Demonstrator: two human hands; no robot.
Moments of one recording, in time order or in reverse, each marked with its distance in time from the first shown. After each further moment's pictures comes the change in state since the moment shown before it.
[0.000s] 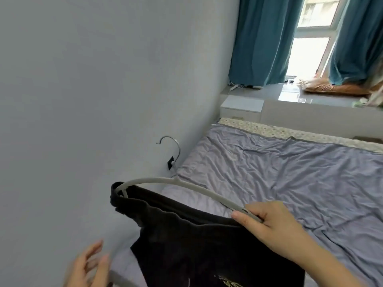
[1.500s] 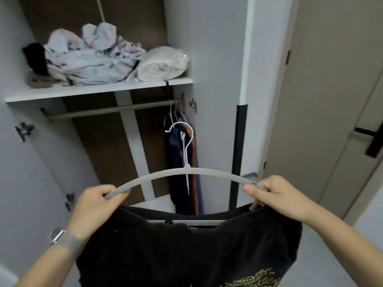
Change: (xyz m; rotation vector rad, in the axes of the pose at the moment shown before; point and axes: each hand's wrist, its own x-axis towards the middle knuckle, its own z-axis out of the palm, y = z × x) left_hand -1.050 0.324 -0.313 0.582 1.704 -0.978; right_hand -0.662 -0.464 -0.092 0.450 -1.738 -1.445
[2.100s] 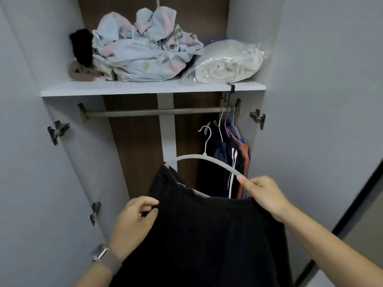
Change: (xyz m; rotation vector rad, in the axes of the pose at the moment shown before) left_hand 0.167 -0.140 0.018 -0.104 -0.007 -0.014; right_hand 0.290 -0.027 0.157 0.036 0.085 0.057
